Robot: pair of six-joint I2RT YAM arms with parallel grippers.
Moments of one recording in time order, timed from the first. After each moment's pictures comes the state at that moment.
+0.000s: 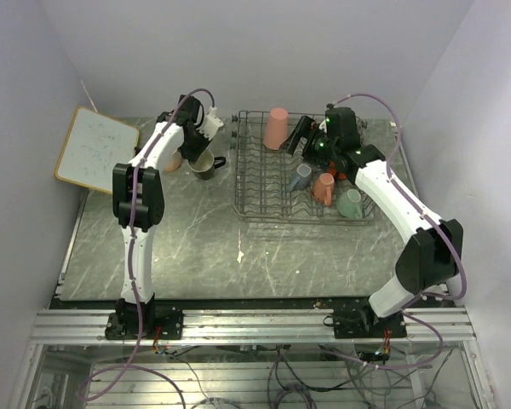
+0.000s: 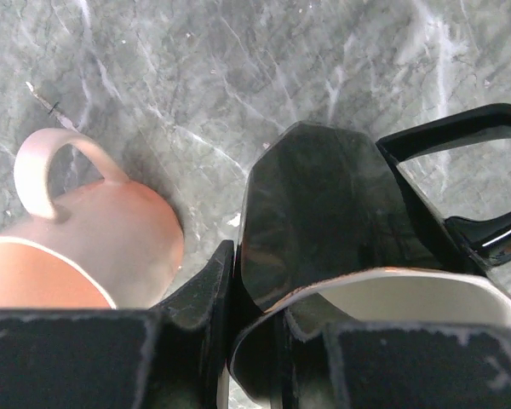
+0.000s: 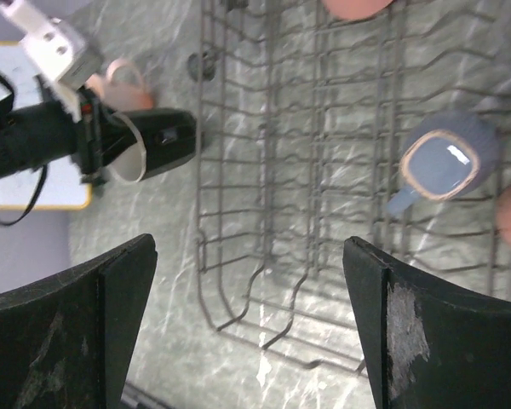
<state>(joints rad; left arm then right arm) -0.23 2.26 2.04 -0.87 0.07 0.54 0.37 1.58 1.41 -0.40 -0.14 0.68</state>
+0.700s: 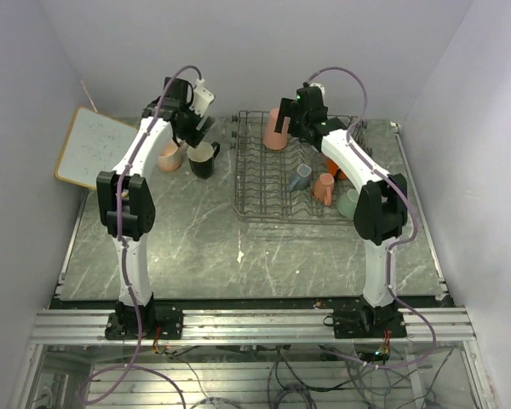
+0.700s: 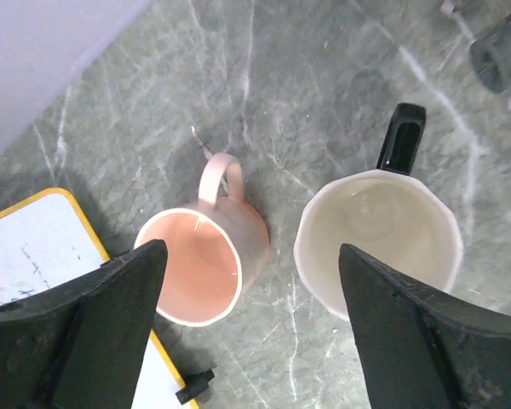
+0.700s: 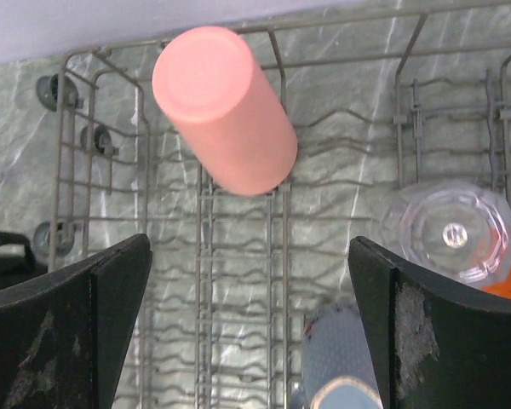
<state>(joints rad) -0.20 2.14 2.01 -0.68 0.00 0.48 0.37 2.09 1.92 -0.41 0.18 0.40</state>
